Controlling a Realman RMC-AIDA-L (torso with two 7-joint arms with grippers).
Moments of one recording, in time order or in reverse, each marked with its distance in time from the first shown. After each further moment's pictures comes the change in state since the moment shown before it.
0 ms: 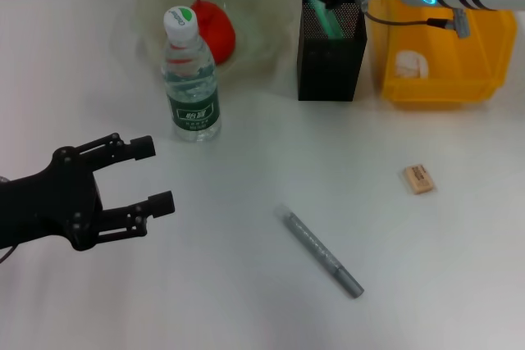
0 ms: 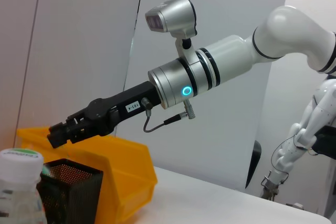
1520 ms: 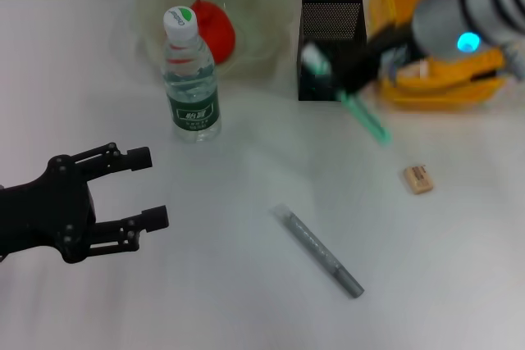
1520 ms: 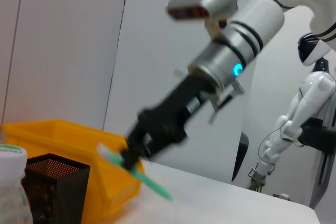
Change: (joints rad) left arm 0.008 0.020 0.026 0.009 0.000 0.027 -0.003; right arm -0.035 0.000 0.031 -0.387 -0.044 -0.683 0.107
